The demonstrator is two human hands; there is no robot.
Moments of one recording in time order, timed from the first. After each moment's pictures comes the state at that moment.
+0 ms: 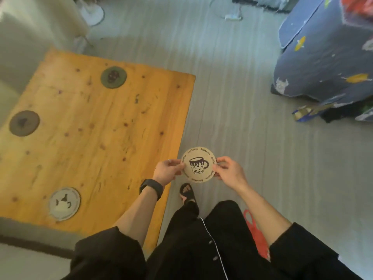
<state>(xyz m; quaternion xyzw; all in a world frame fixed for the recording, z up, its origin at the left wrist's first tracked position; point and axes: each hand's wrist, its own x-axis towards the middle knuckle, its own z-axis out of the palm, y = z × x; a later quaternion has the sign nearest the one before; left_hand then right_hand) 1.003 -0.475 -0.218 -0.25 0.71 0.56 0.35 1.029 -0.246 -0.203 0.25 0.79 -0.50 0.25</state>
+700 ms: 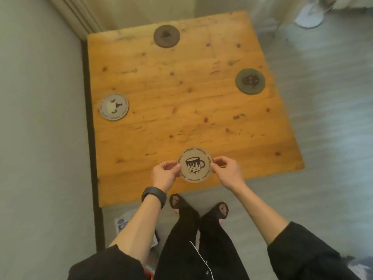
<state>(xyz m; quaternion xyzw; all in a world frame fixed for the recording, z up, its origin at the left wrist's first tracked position) 0.990 -0.479 -0.267 -0.70 0.40 0.58 -0.09 0.794 -0.388 -0.262 -0.28 0.81 -0.25 0.45</state>
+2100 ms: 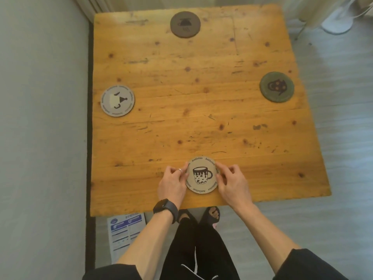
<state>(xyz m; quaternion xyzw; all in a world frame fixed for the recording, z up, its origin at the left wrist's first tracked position) 0.984 -0.481 -0.330 -0.66 0.67 0.34 -0.01 0.801 -0.404 -0.335 -0.48 0.81 -0.16 0.30</state>
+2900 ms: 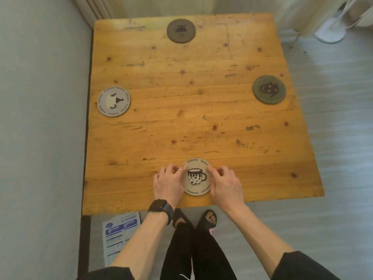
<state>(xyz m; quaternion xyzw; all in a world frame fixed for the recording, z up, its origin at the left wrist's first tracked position) 0.975 -0.471 -0.328 -0.58 0.80 0.16 0.06 0.806 -0.396 -0.328 -0.56 0.79 -0.08 0.22</state>
